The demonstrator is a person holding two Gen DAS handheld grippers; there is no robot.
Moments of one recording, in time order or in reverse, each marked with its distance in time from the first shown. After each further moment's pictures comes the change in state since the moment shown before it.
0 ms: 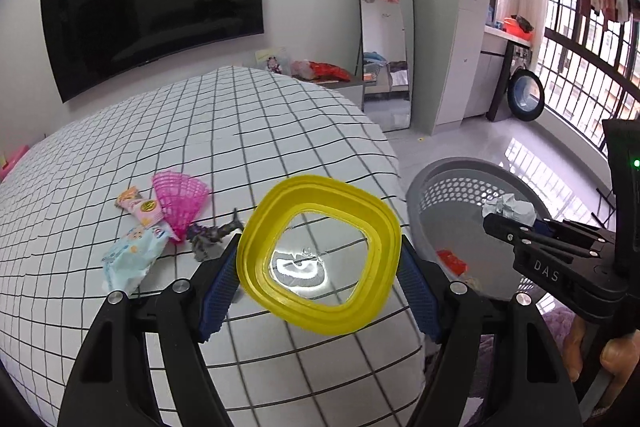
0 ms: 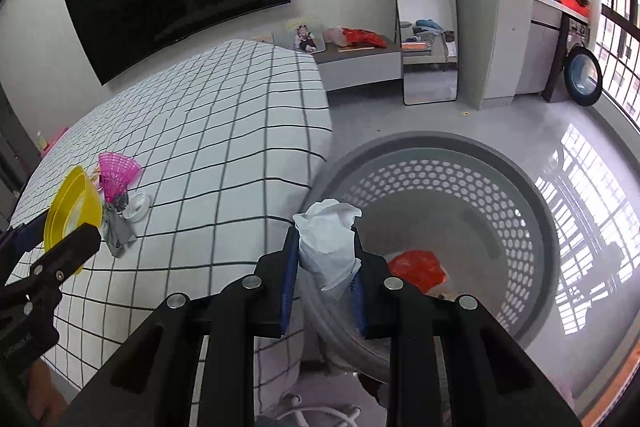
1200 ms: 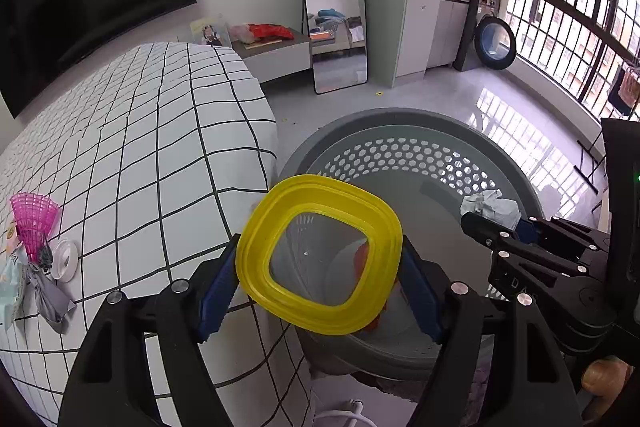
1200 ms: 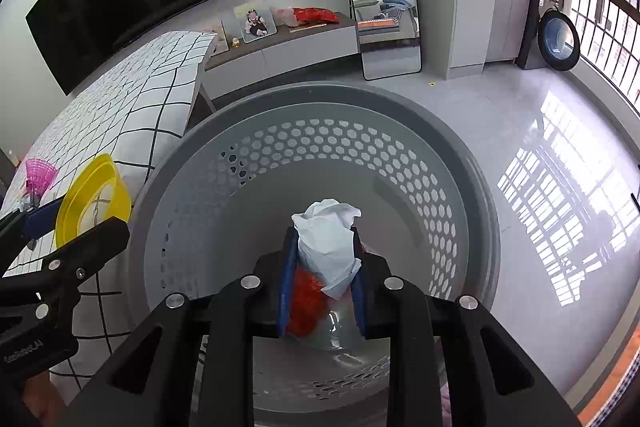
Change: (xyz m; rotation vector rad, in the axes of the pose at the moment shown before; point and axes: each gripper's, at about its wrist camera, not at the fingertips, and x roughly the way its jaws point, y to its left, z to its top) left arm 0.110 -0.127 0.004 0.101 0.154 -0.086; right arm 0.057 -0.112 -0.014 0.070 0.066 -0.029
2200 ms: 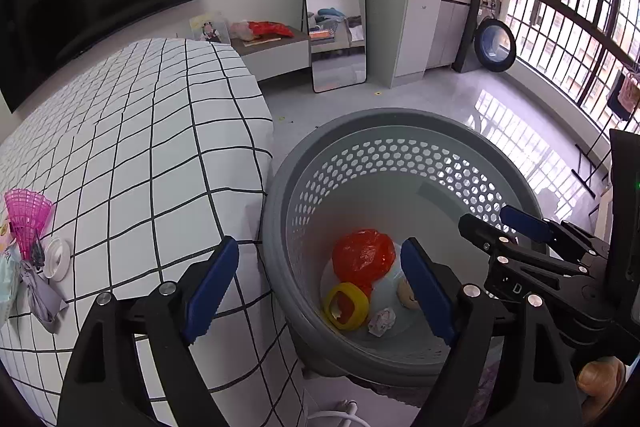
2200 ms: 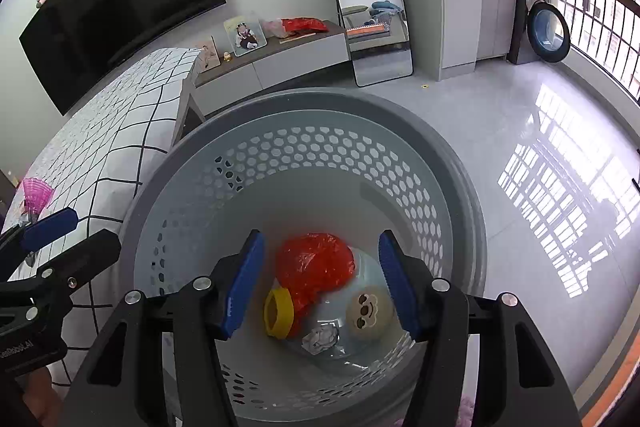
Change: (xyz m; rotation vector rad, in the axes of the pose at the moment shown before) left arm 0.003 0.001 0.003 -0.015 0.006 -0.008; right arm -0.002 -0.018 -0.003 0.057 -0.040 -0.006
